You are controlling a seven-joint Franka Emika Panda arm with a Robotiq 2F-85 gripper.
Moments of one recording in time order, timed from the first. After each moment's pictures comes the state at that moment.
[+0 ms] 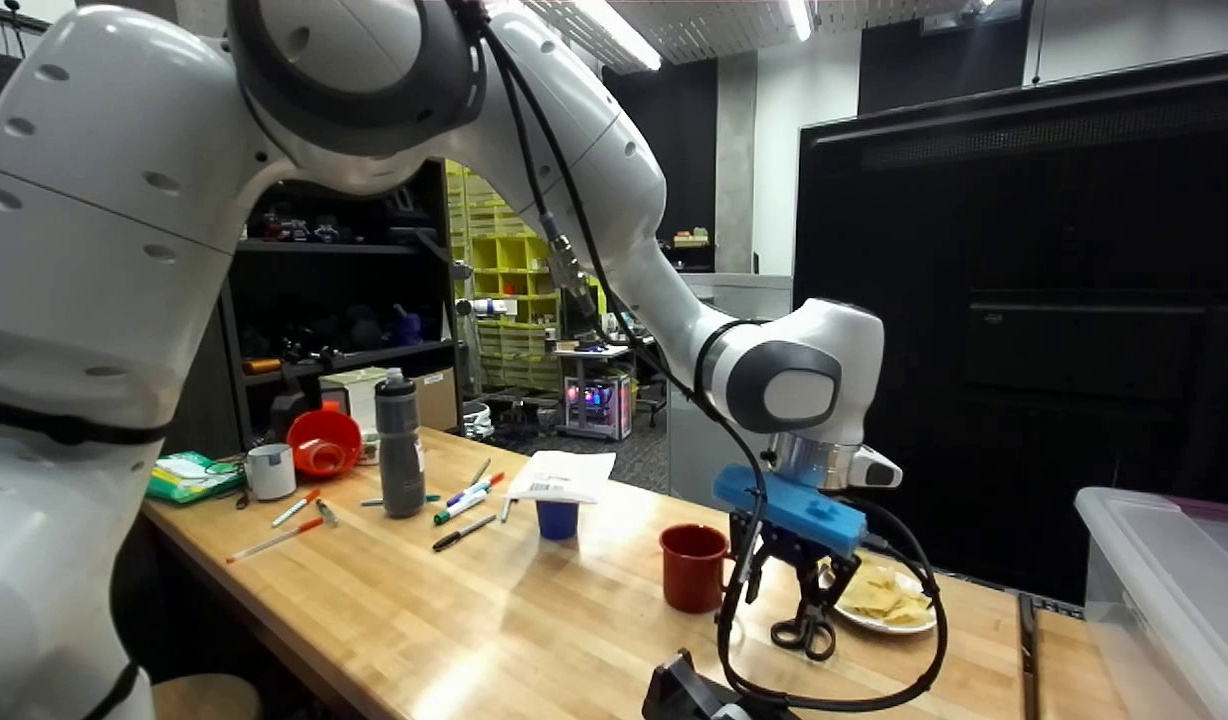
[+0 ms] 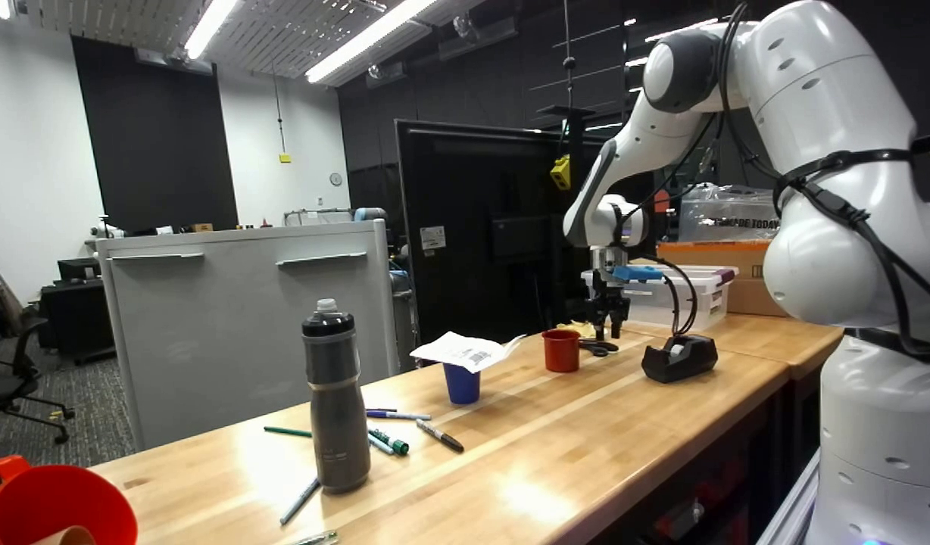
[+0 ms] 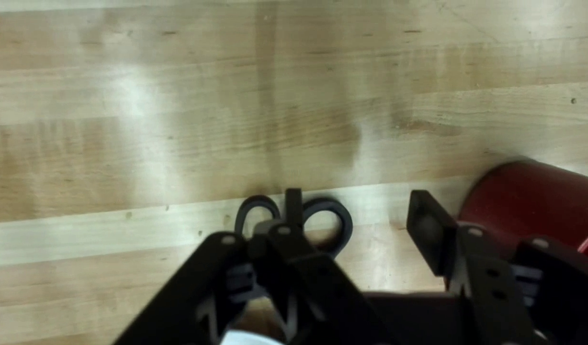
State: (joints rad) arm -0.44 0.40 -0.15 -1.94 0.19 2.24 -0.56
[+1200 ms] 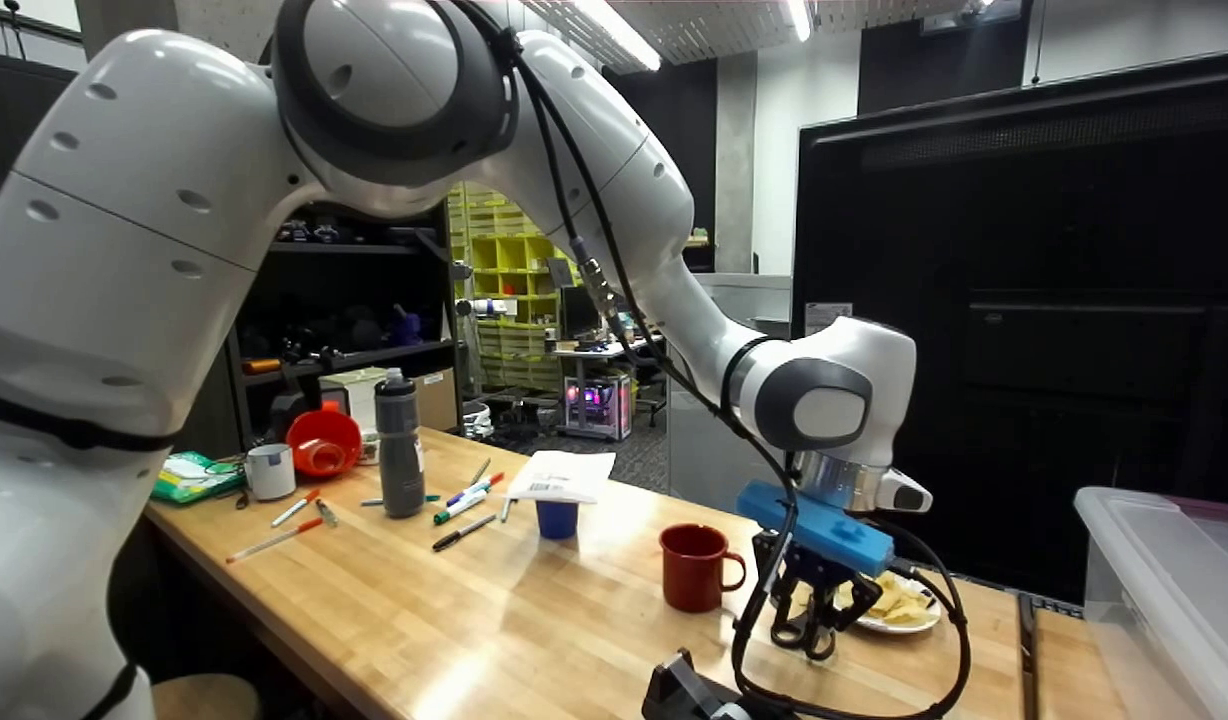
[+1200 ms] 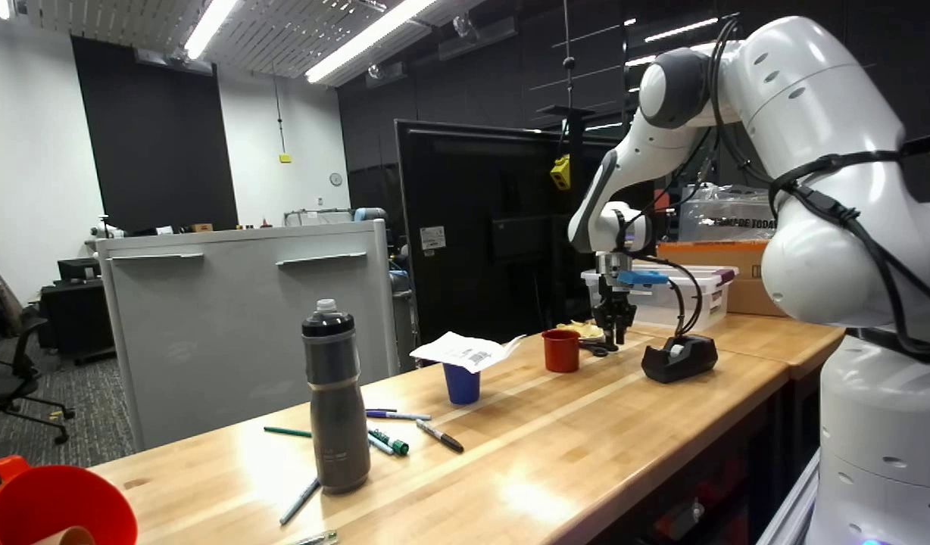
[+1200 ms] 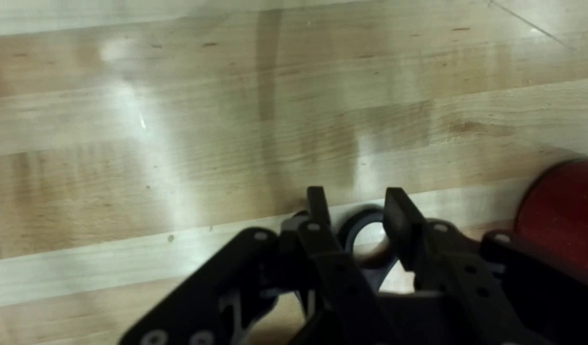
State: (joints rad) arm -0.46 0.47 -0.16 -1.86 0.19 2.20 -0.54
